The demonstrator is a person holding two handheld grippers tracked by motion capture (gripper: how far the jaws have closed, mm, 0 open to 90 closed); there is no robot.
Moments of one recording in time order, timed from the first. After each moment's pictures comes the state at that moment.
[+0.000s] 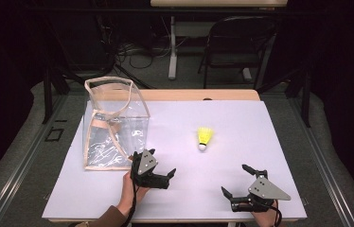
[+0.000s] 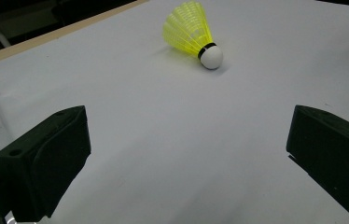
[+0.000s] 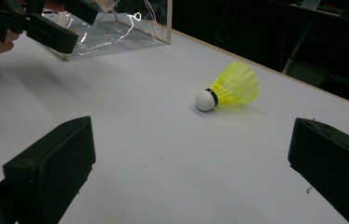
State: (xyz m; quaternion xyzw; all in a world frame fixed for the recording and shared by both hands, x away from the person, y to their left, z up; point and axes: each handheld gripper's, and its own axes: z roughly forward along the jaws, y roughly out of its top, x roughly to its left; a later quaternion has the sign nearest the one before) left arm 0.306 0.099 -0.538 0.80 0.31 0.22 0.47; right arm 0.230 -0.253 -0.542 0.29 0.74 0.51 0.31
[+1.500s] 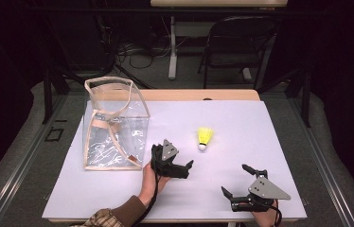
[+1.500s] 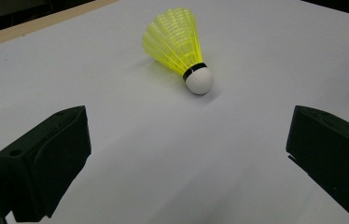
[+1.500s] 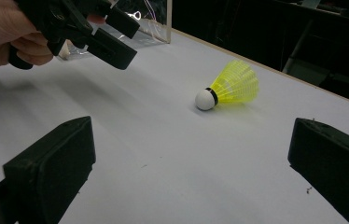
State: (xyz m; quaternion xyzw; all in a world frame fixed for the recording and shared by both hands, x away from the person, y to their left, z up) left arm 0.336 0.041 -0.536 0.80 0.34 0.19 0.45; right arm 0.230 -0.253 -0.542 0.30 0.74 0.51 0.31
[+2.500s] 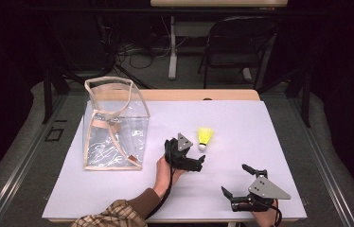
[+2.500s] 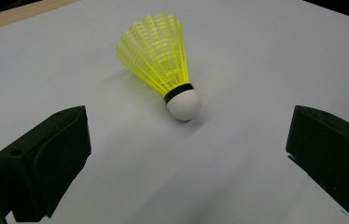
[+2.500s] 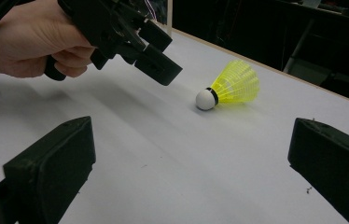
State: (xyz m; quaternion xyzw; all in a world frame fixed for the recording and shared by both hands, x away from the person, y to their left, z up) left arm 0.360 0.000 -0.537 0.81 0.35 0.17 0.44; right arm 0.231 -0.254 -0.542 0.30 0.74 0.51 0.31
